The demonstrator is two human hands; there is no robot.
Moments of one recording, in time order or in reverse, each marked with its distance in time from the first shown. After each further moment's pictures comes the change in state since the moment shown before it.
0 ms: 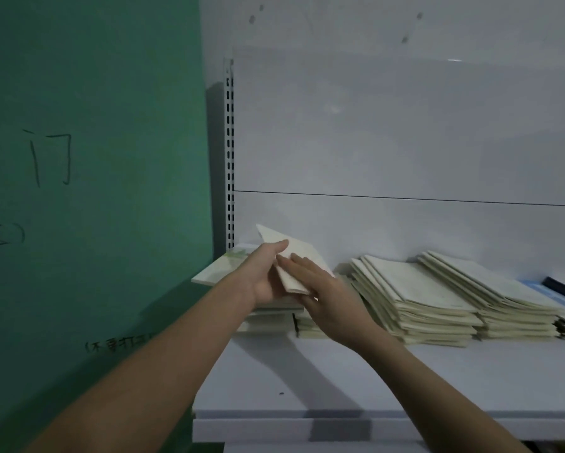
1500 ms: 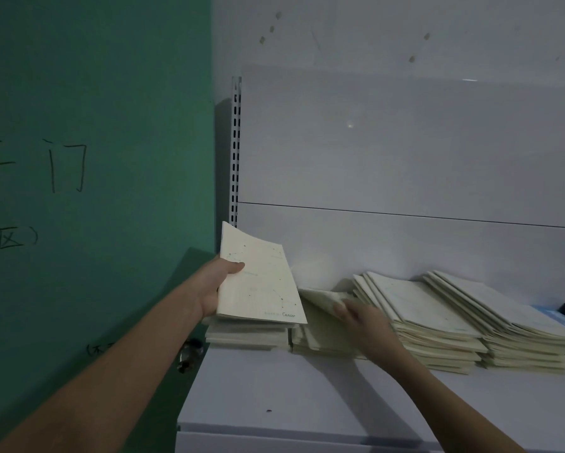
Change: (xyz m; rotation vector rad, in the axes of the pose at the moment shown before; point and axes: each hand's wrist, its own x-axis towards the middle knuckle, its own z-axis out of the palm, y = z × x) left_hand -0.016 0.014 -0.053 0.157 0.247 0.226; right_hand -0.022 0.088 -0.007 0.000 0.075 0.329
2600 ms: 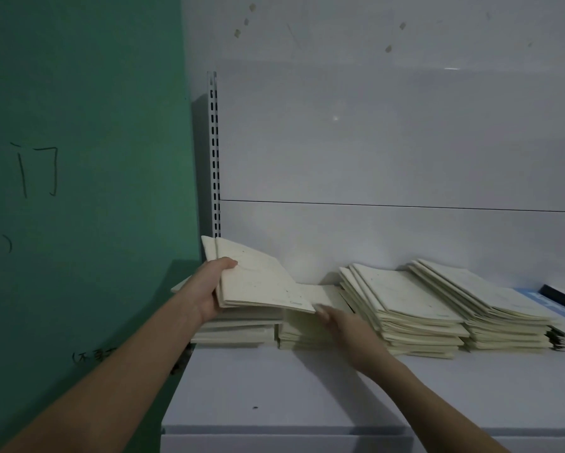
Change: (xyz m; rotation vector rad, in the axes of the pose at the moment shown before) left_hand 0.003 -0.013 0.021 -0.044 0.057 -0.034; right_hand -0.017 0.006 0.008 -0.080 -0.125 0.004
